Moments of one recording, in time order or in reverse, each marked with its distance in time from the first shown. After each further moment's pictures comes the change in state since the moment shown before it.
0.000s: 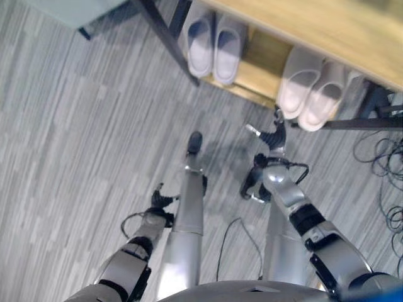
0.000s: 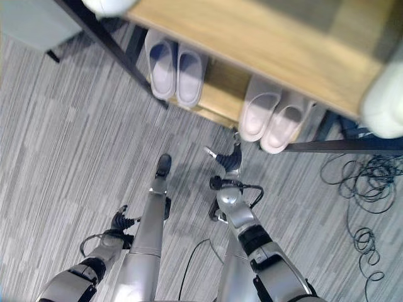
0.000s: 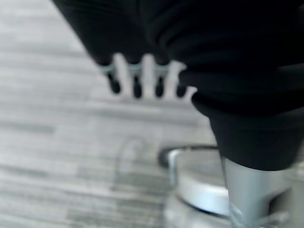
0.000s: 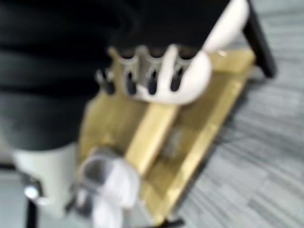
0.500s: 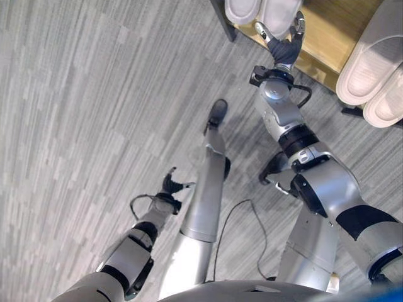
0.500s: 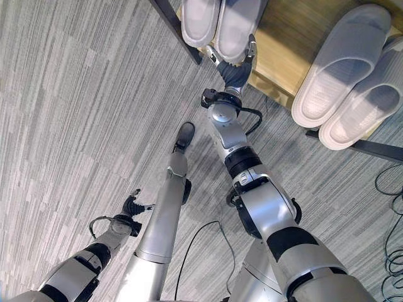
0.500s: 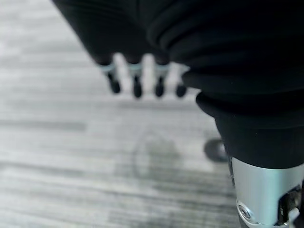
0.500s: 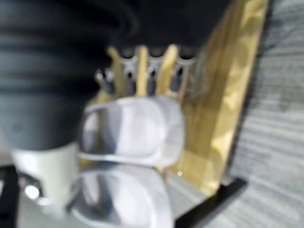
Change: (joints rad) left arm -0.152 0.001 -0.217 -0.044 0.013 -0.018 0.010; right arm -0.704 0.051 -0.188 0.271 0.367 -0.021 -0.167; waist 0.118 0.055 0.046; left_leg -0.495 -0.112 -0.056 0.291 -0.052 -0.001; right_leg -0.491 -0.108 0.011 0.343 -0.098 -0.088
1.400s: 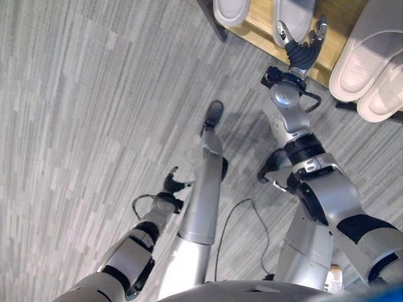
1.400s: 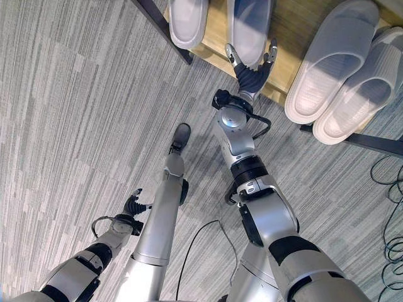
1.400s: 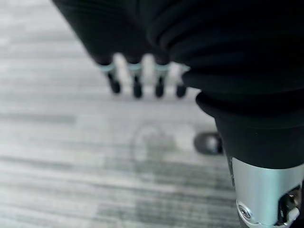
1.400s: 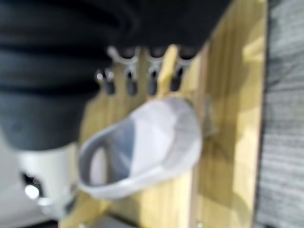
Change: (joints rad) left arm 0.003 -0.001 -0.003 -0.039 -0.037 -0.006 -0.020; right arm 0.047 -0.008 -0.120 -0.128 -0.045 0.001 -0.090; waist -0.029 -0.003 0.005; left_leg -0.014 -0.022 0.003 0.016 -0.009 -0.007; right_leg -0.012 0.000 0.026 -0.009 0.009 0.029
